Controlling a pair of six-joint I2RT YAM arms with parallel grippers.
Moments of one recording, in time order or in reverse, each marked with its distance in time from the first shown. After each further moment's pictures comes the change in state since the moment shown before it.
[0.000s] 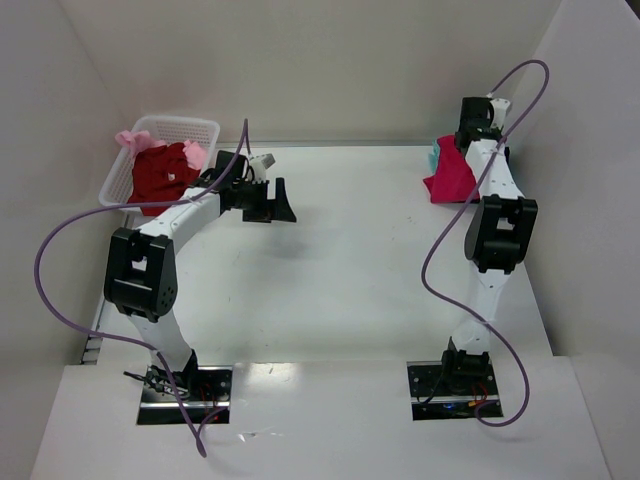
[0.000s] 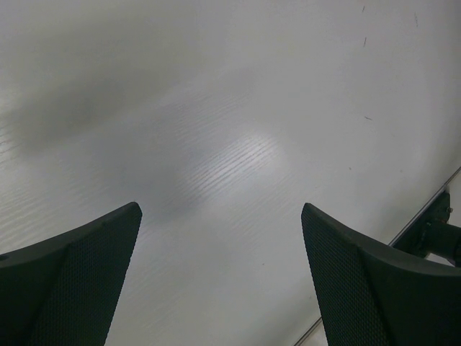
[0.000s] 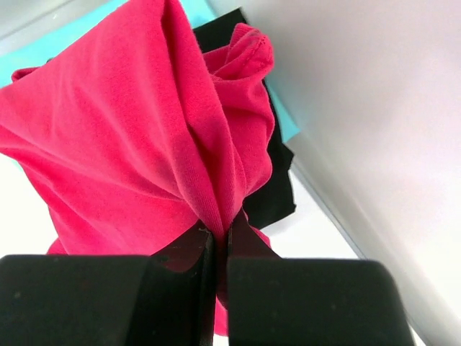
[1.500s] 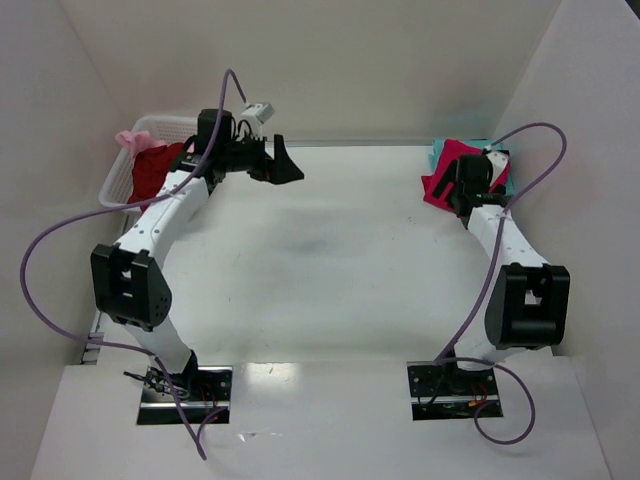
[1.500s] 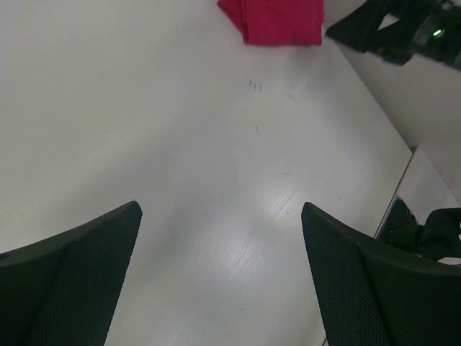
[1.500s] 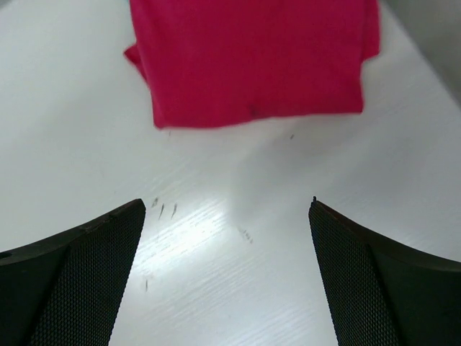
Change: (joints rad) left arm -0.004 -0.058 0.253 0.040 0.167 0.054; right arm 0.058 -0.677 -0.895 0.287 -0.280 0.255
